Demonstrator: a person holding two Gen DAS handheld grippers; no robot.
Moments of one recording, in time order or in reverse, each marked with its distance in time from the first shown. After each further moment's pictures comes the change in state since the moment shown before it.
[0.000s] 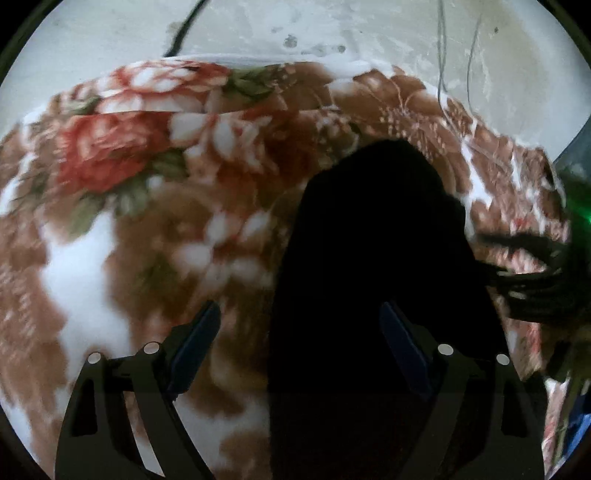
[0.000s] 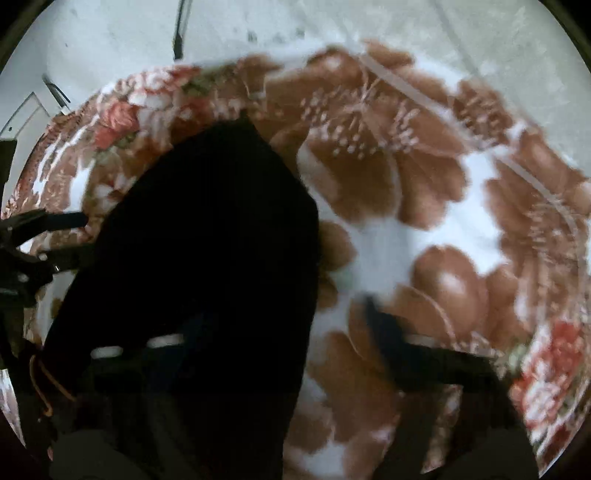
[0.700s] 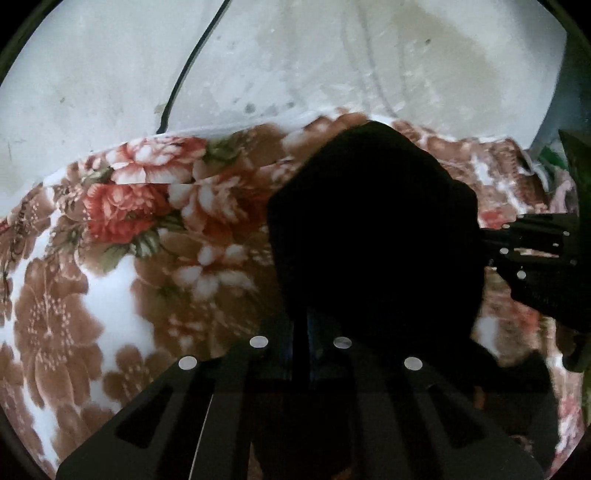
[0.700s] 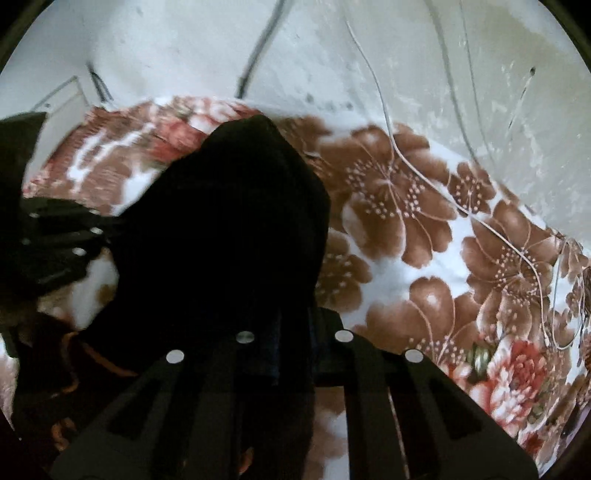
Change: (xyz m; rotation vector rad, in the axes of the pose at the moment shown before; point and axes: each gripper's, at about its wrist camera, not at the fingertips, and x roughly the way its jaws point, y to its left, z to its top) left arm -0.090 -0.058 -0.043 0.140 -0.164 0.030; right arm -0.098 0.054 -0.023 -0.142 -0.176 -0.022
